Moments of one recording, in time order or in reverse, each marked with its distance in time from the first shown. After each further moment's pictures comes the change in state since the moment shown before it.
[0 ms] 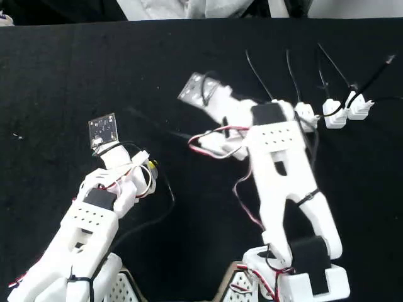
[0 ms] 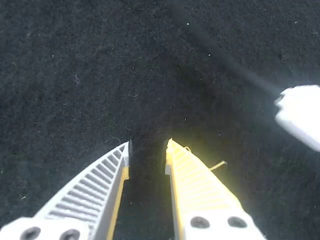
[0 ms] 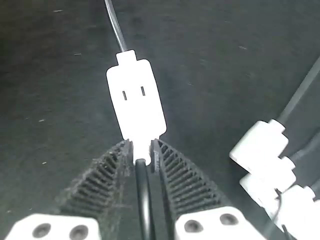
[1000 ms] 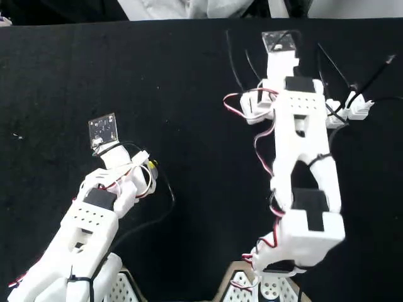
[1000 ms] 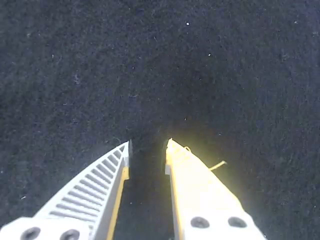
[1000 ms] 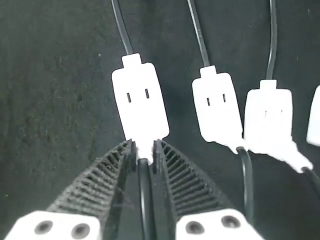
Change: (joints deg) left arm 0.0 0.0 0.0 0.0 0.0; right arm 13.4 24.4 -19.6 -6.2 -40.2
